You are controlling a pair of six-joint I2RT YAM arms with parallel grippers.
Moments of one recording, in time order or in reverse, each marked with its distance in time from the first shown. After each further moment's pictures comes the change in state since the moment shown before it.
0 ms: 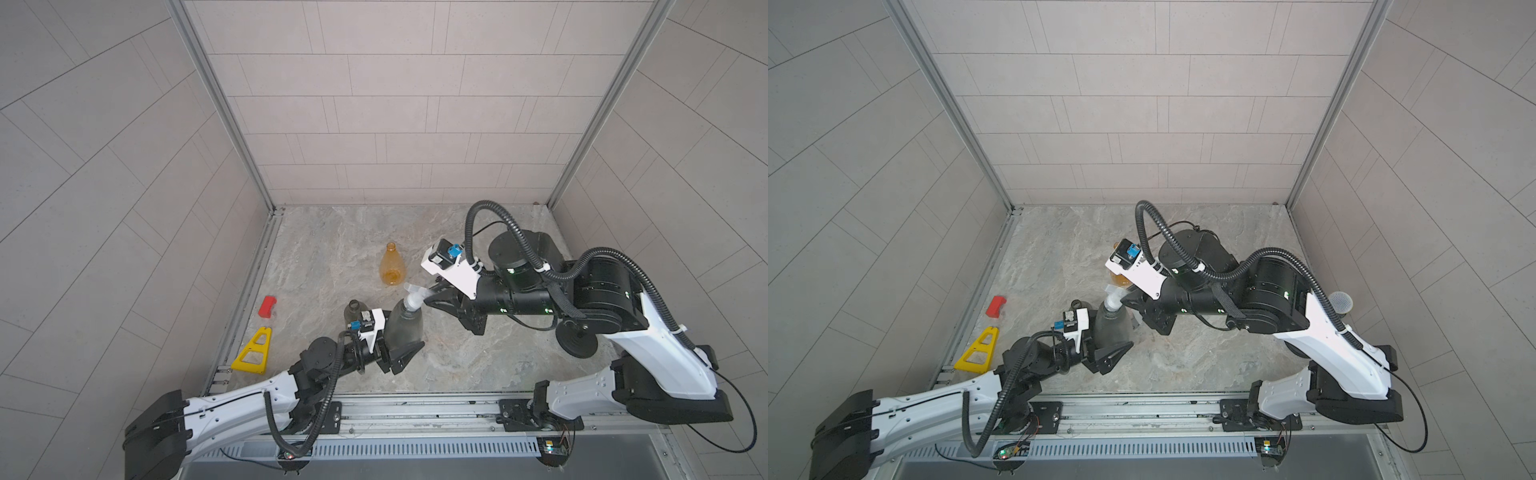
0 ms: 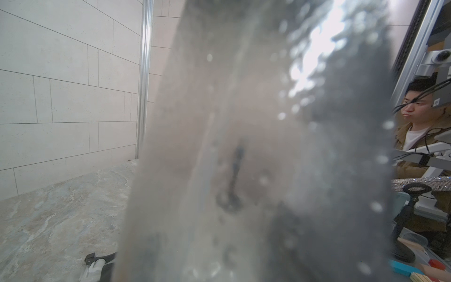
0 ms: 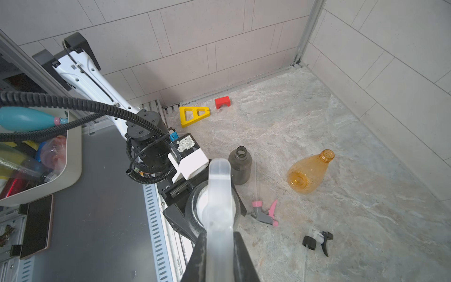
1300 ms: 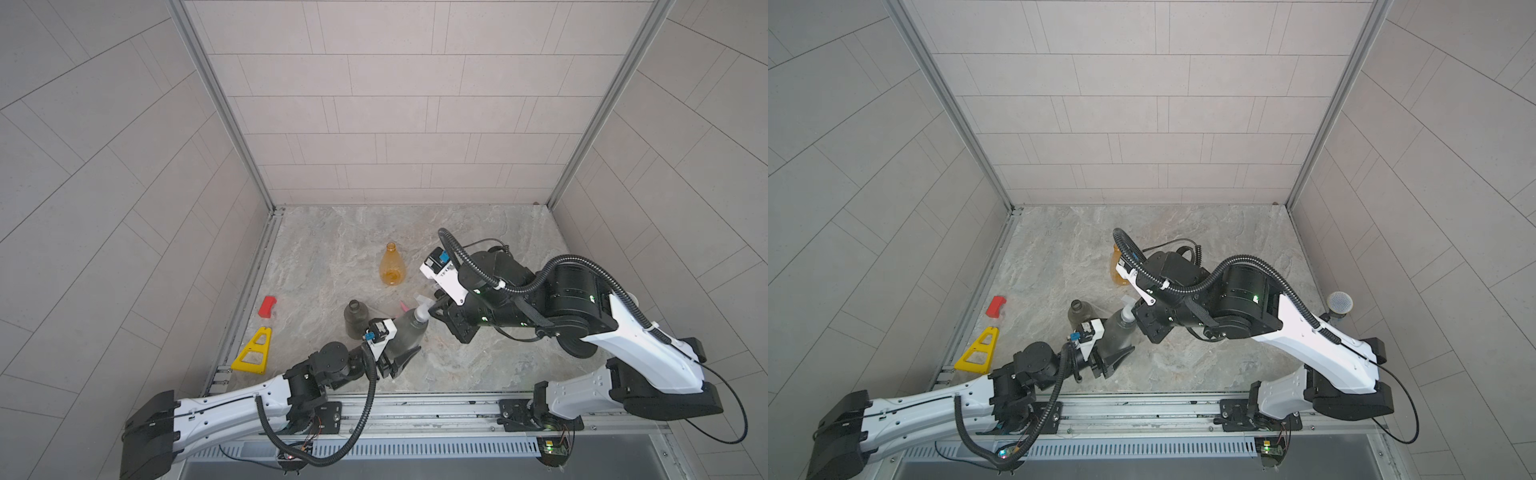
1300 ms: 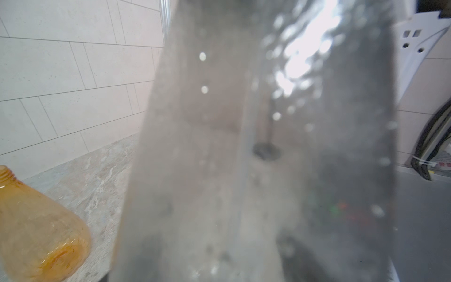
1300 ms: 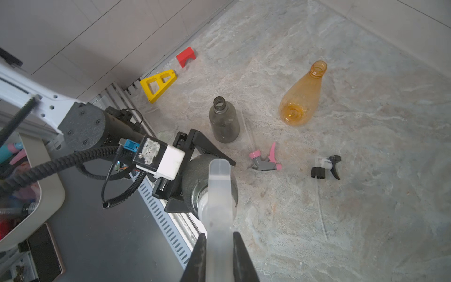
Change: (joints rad) left arm -0.097 -0.087 -0.003 -0.340 -0.256 0.185; right arm 0.064 0.015 -0.123 -0.086 0.180 0.401
